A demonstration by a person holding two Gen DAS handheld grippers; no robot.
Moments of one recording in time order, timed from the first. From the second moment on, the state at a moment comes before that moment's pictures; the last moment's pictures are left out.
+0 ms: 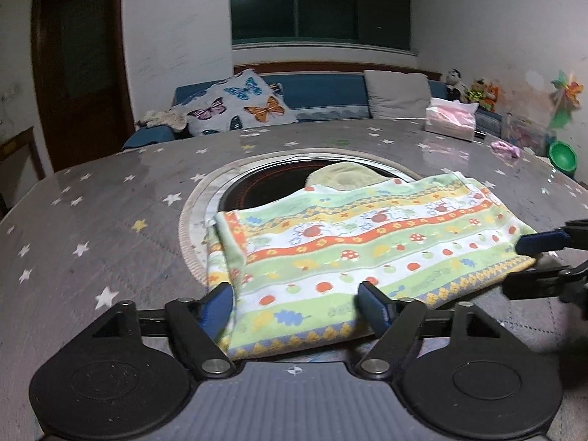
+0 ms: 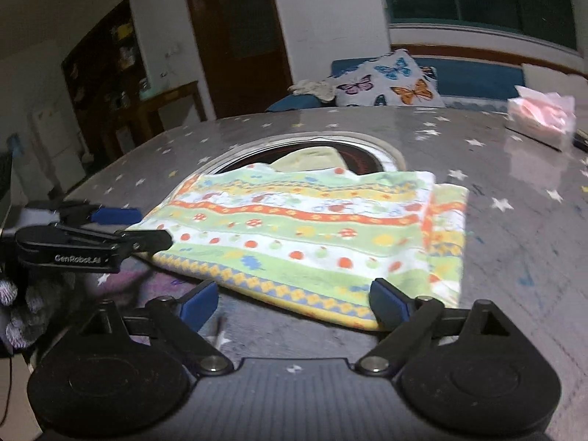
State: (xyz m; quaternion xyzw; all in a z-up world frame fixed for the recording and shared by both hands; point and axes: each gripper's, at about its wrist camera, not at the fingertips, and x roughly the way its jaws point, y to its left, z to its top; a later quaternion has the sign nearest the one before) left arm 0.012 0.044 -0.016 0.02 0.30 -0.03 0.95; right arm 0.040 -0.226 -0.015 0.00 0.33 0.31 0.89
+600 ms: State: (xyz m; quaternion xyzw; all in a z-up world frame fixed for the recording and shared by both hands) left arm 0.019 0.074 -0.016 -0.02 0.31 0.03 0.95; right arm 0.061 -0.228 -0.017 0.04 0.33 0.31 0.89
